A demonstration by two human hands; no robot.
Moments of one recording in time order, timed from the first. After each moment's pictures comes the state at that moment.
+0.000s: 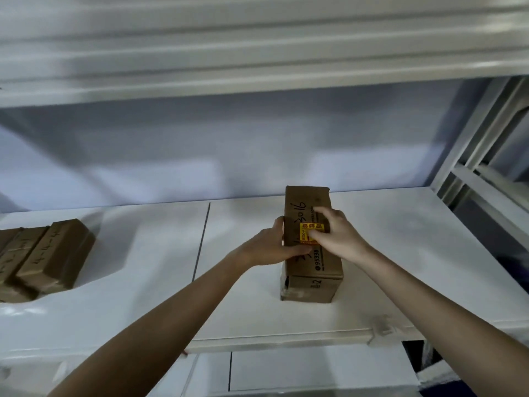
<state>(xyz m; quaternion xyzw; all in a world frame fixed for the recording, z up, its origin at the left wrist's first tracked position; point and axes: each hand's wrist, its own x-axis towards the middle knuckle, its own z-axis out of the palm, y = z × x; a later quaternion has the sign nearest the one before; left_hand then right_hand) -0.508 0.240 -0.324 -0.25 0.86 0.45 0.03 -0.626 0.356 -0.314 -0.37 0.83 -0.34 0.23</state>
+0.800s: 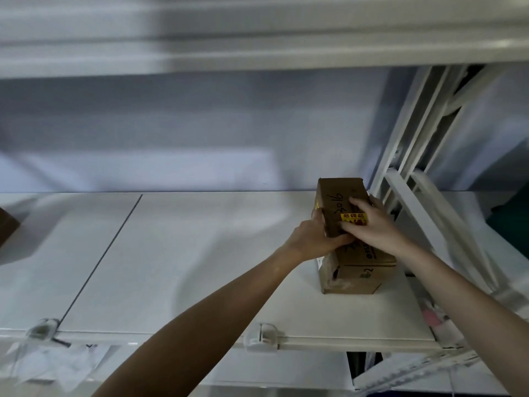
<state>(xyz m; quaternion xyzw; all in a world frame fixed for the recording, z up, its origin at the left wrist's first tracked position) -0.749 0.427 -0.331 -0.28 0.85 0.44 -0.03 -0.859 0.521 -0.314 -0.37 0.86 -0.29 0.19</state>
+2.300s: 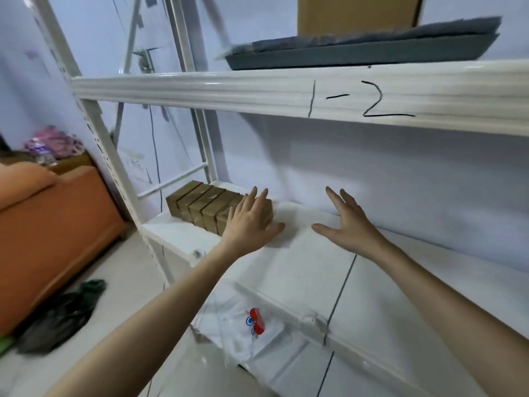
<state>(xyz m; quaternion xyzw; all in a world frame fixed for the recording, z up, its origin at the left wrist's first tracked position) -0.187 0.148 -0.270 -0.55 0.80 0.09 -0.25 -0.401 0.205 -0.252 -0.67 0.66 -0.28 0.19</state>
